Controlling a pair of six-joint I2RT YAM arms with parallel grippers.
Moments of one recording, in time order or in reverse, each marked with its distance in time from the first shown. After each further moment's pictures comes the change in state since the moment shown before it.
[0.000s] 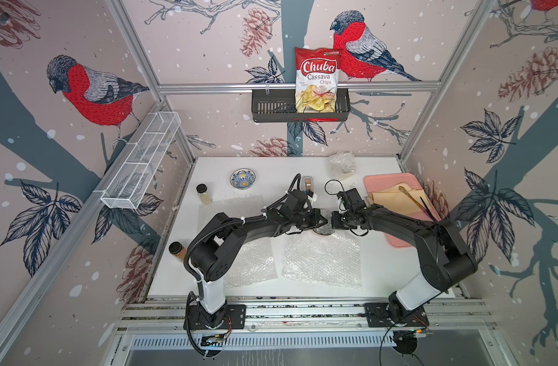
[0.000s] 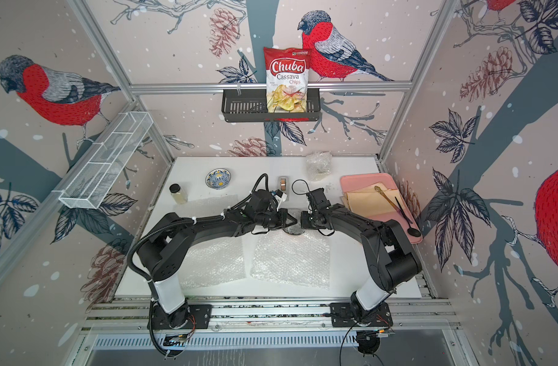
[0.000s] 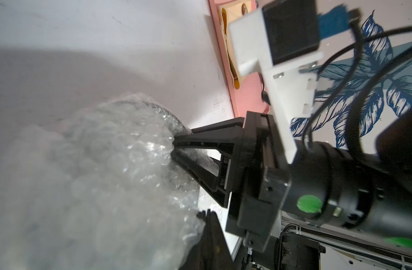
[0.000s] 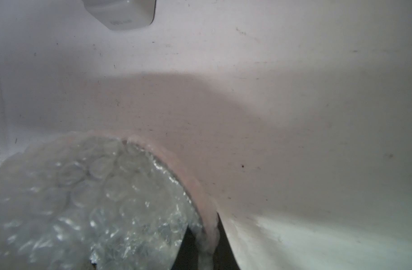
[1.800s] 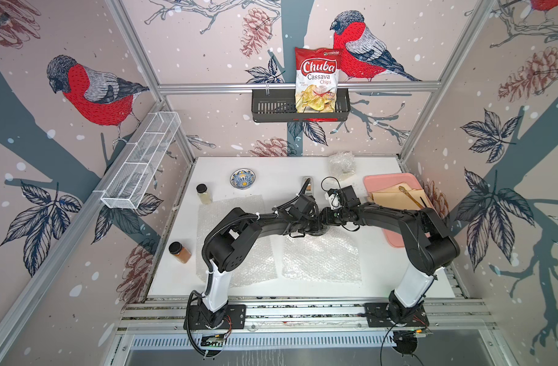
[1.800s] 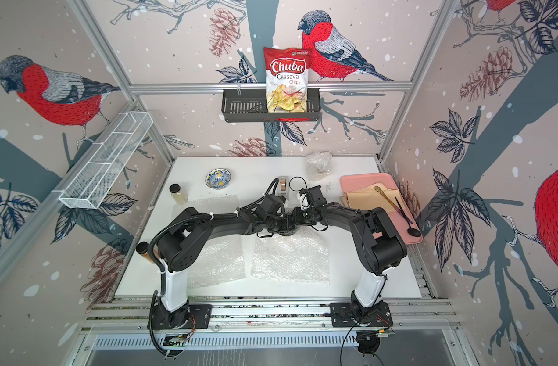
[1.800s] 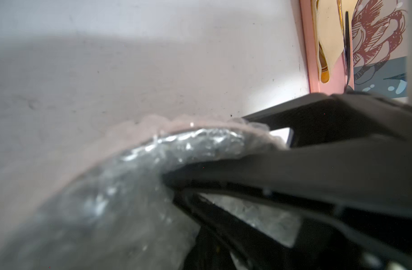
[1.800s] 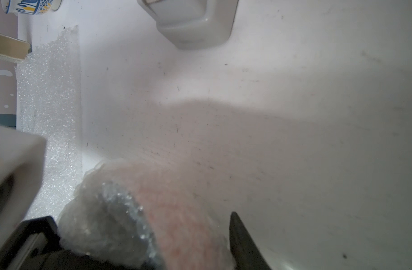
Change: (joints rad) left arm -0.020 0.116 0.095 -0.185 -0.204 0.134; right arm -0.014 0.160 0.039 0.190 -0.242 0.005
